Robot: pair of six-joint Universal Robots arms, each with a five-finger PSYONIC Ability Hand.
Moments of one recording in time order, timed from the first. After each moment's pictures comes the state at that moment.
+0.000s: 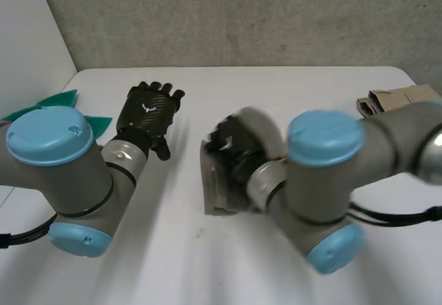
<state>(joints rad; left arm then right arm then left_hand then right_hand) 4.20 -1.99 -1.57 3.51 -1.61 3.53 2.30 -0.96 1.28 -0.10 1.45 2.27 0.19 0.20 0.21 0.21 0.05 0.96 1.15 1.15 1.16 0.97</state>
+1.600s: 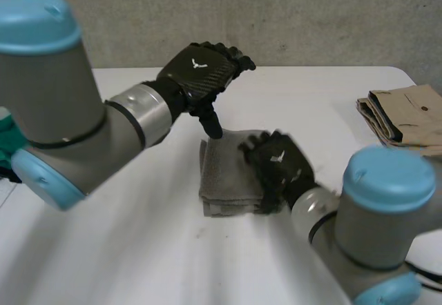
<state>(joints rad) 4.13 -1.98 -1.12 3.02 -1.27 3.43 2.20 -1.17 1.69 -0.28 1.50 2.81 0.22 0.22 0.23 0.22 0.05 0.17 0.22 0.21 0.23 0.05</state>
